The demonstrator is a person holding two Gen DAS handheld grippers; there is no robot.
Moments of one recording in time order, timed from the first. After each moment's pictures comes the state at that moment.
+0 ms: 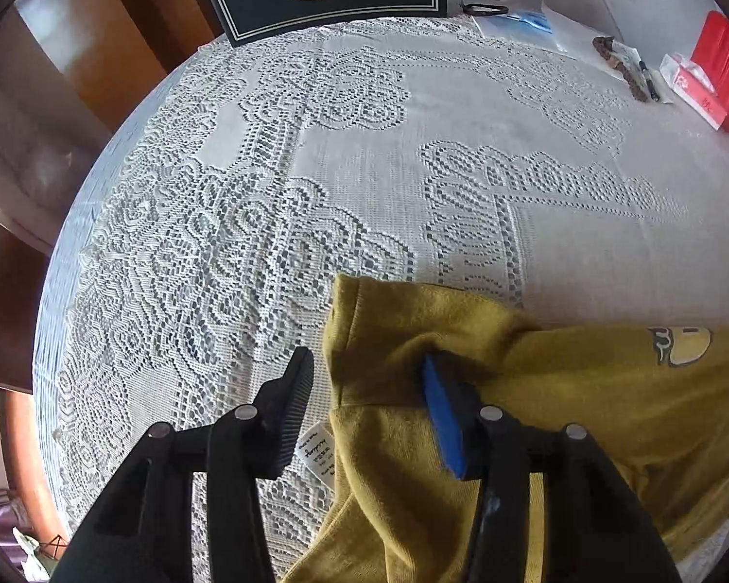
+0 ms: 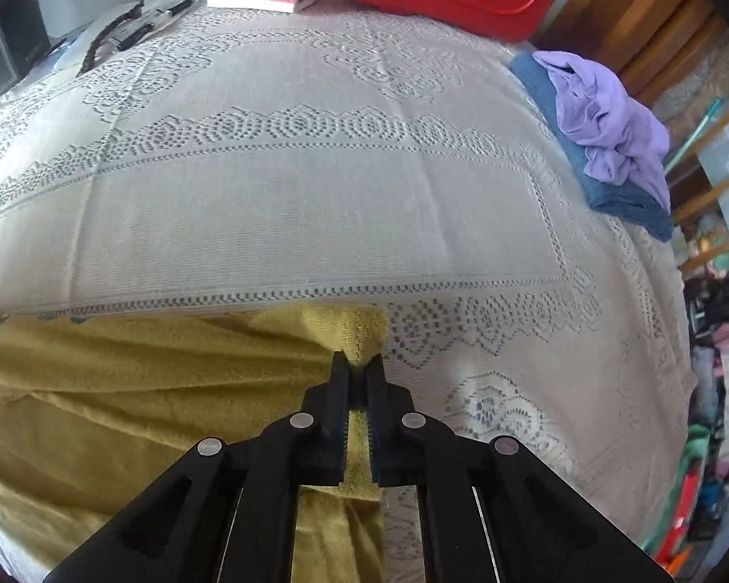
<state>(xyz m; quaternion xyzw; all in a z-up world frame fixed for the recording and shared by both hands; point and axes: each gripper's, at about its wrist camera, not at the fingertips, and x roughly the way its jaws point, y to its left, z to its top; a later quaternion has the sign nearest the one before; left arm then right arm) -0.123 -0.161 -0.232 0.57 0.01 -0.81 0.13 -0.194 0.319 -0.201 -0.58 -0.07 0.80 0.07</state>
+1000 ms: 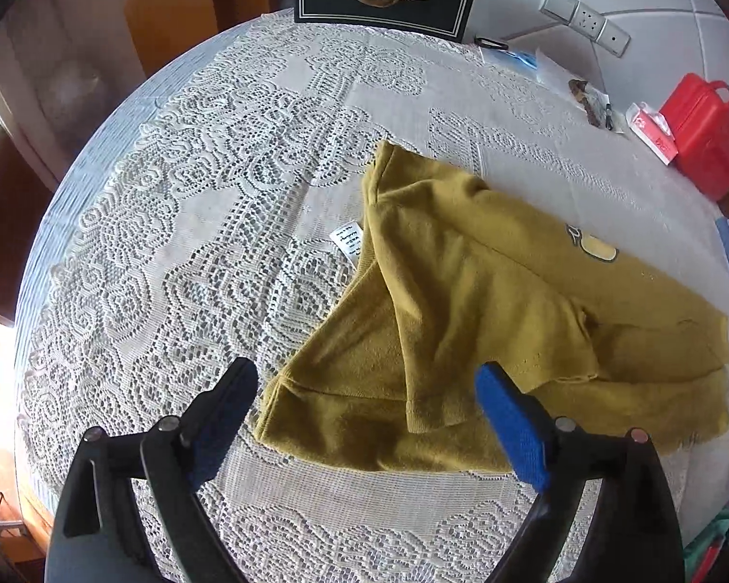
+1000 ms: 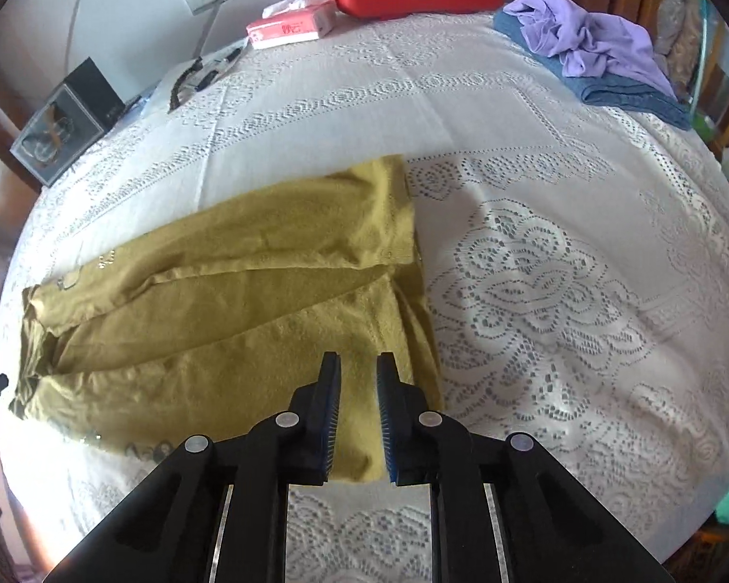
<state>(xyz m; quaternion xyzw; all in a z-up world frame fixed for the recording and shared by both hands) 0.007 -0.180 -0.206 0.54 0.13 -0.82 0.12 -0.045 0.342 -0.186 -0.55 0.08 0.83 -0.04</state>
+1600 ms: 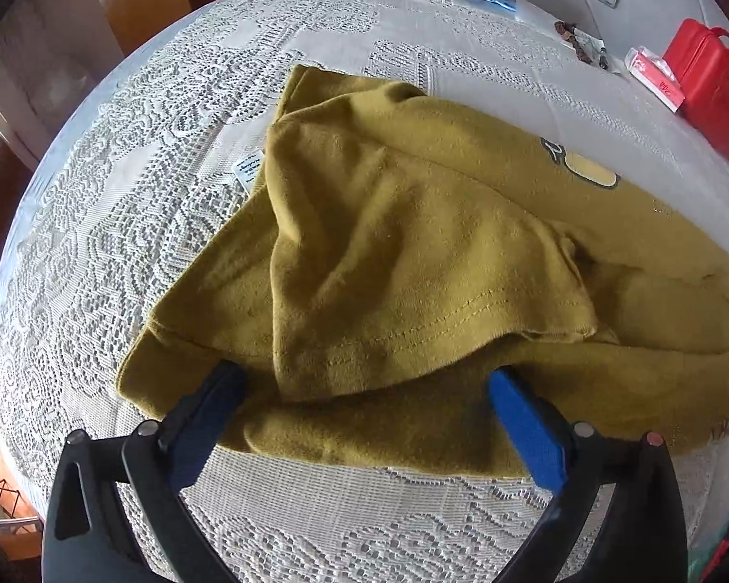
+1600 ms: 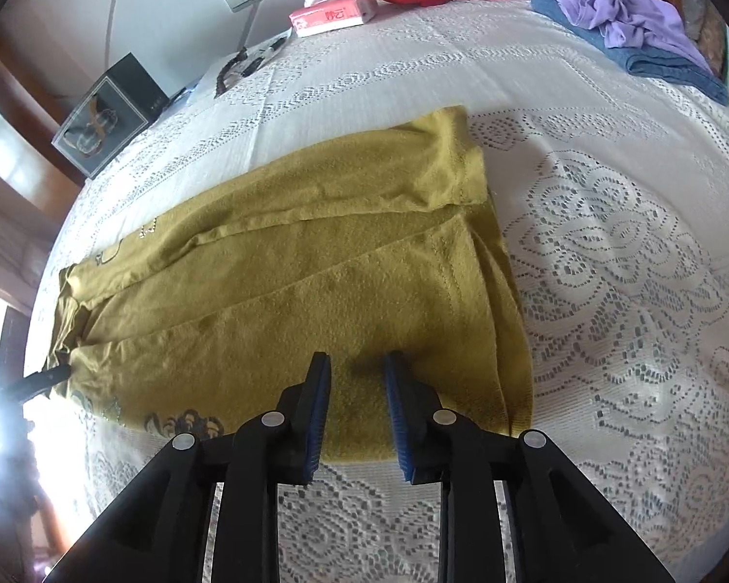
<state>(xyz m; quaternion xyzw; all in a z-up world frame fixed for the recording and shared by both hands) -0.001 -0.112 -0.247 0.57 0.10 -0.81 0.13 -0.040 0.335 -0.212 -0.54 0.11 0.83 -0.10</state>
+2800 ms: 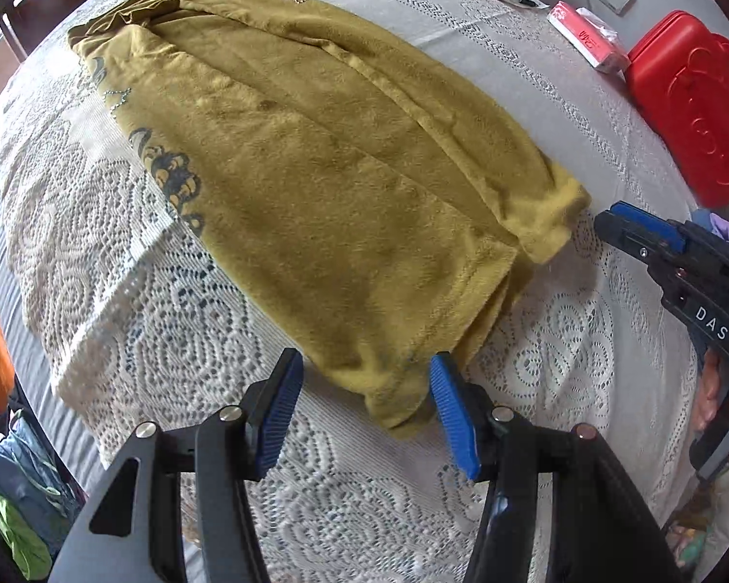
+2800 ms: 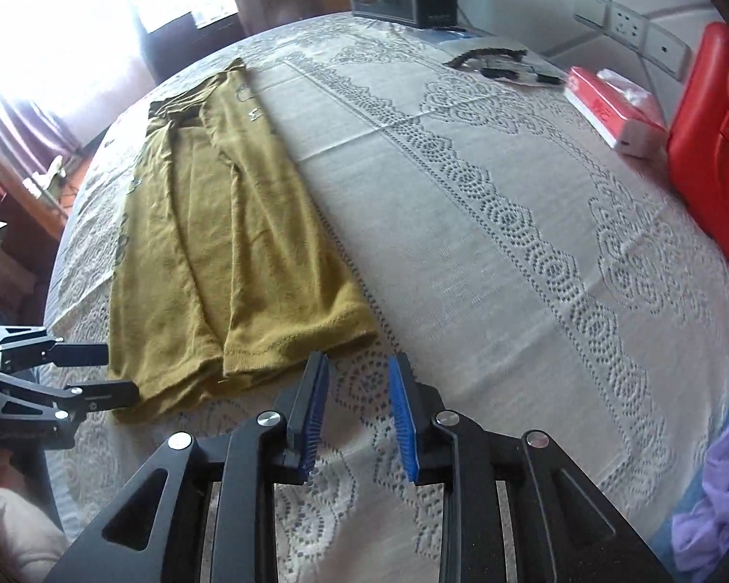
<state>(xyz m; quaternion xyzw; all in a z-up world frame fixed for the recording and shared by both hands) -0.007 0.328 -0.222 0.55 0.31 -0.72 0.28 -0.202 0.403 -0.189 -0.44 -0.28 0.66 -0.54</state>
